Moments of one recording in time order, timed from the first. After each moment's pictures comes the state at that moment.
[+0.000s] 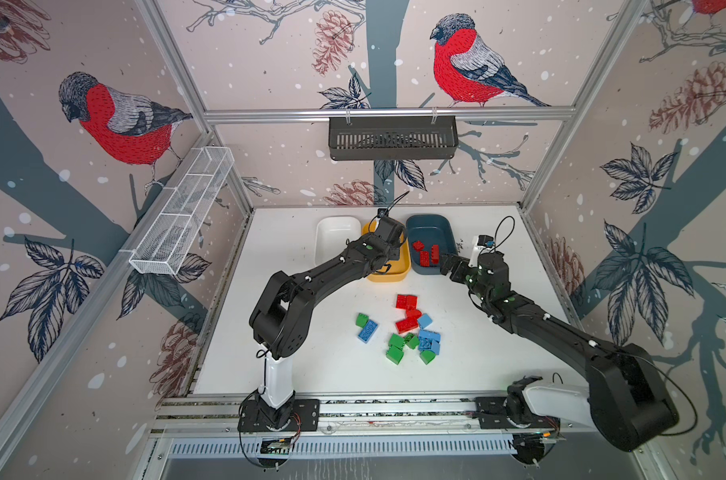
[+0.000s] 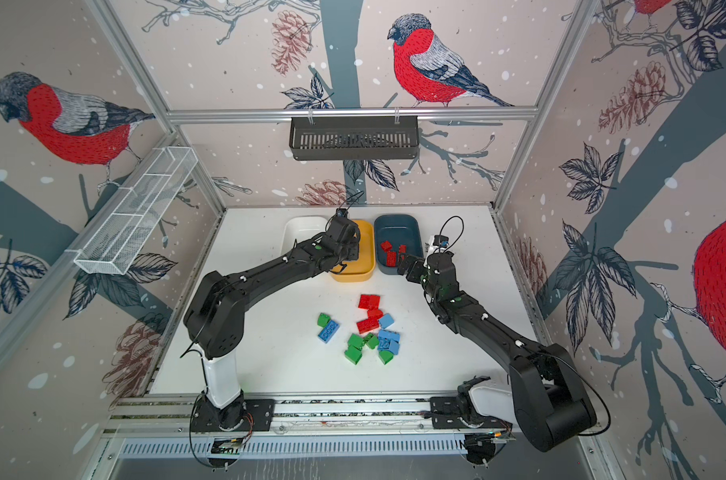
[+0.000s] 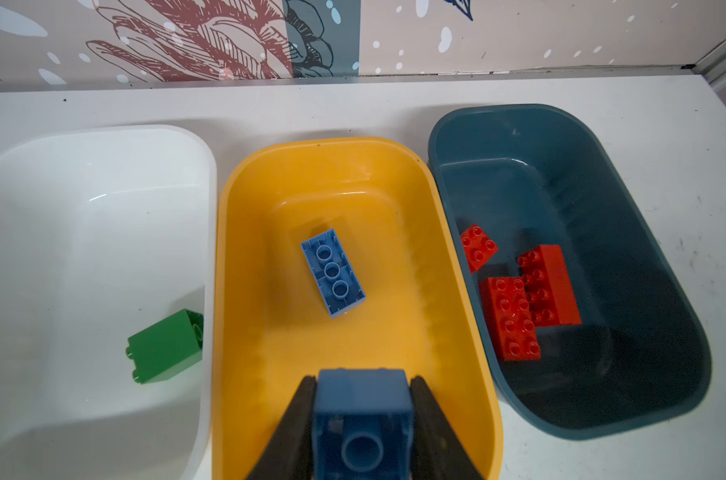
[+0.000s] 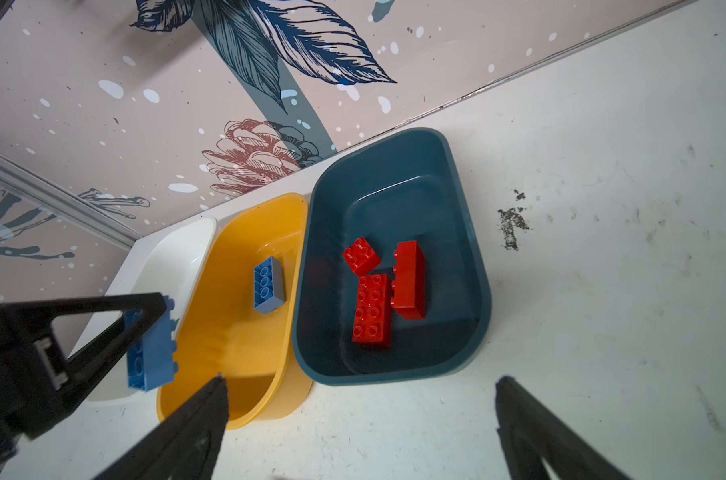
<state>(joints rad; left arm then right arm) -0.68 1.95 1.54 -0.34 -0.33 -0.44 0.39 1.25 0.60 0.25 0.05 0.53</state>
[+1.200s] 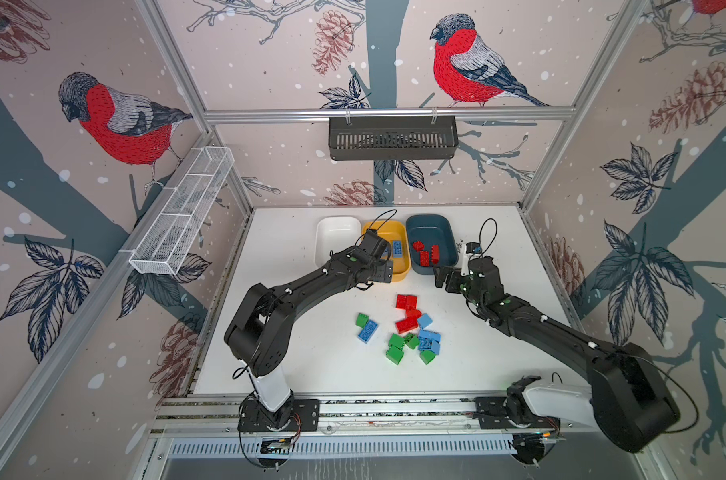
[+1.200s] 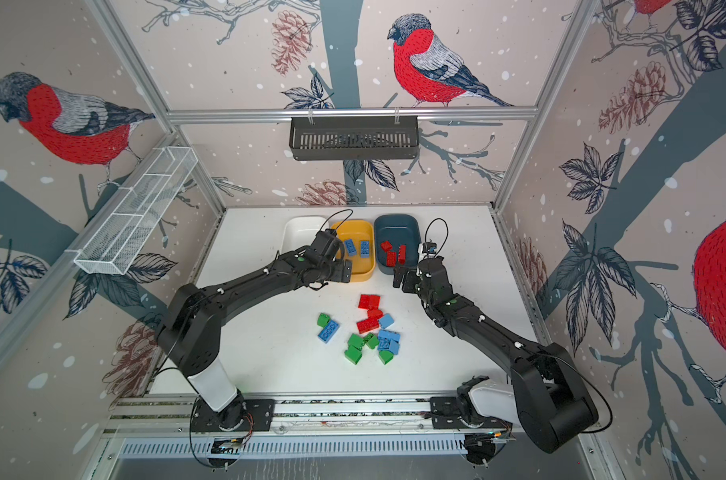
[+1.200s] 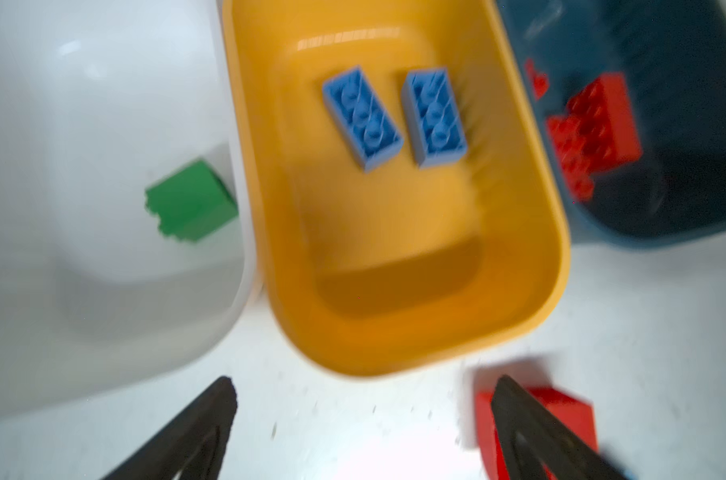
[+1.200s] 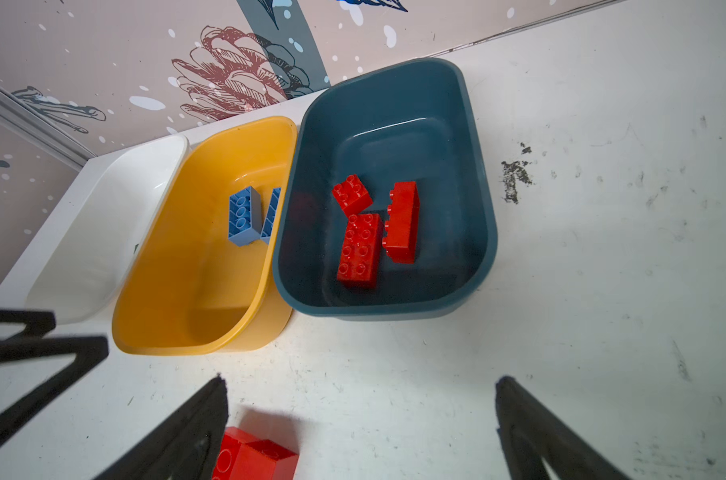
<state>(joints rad) -0.66 1.70 1.20 -0.48 -0.17 -0.41 0.46 1.24 0.60 0.13 0.09 0.43</state>
